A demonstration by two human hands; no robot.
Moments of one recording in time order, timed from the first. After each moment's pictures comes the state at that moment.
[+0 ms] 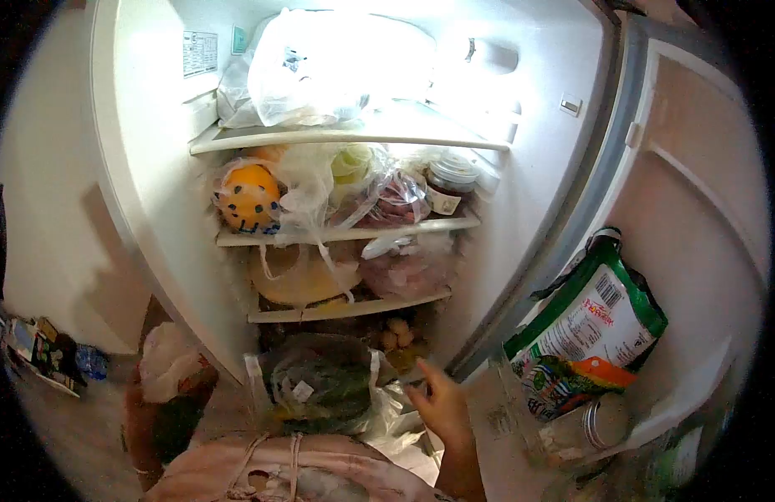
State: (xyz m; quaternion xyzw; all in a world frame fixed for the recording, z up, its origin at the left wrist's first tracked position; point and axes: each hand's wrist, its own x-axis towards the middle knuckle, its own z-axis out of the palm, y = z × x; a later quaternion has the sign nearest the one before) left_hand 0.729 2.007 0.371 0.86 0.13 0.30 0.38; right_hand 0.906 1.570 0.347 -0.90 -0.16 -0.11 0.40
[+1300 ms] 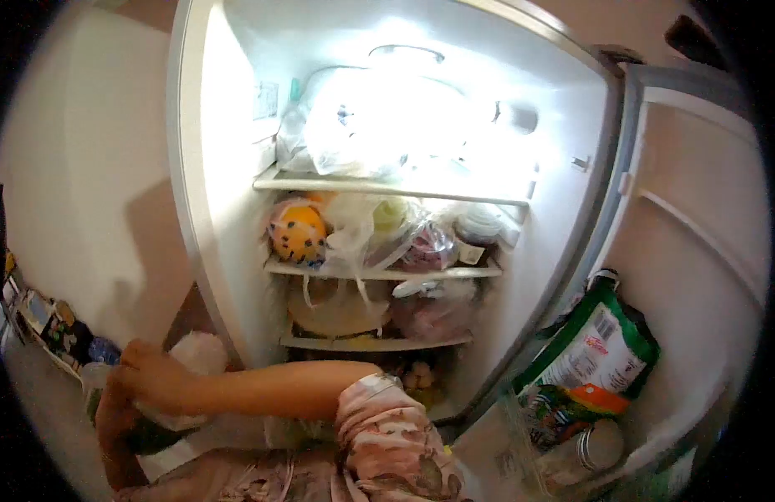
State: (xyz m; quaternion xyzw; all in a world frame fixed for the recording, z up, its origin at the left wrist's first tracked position) left_hand 0.655 2.016 0.409 0.90 0.09 0.32 0.28; right_hand 0.813 1.926 0.439 -0.39 -0.80 -0.14 0.43
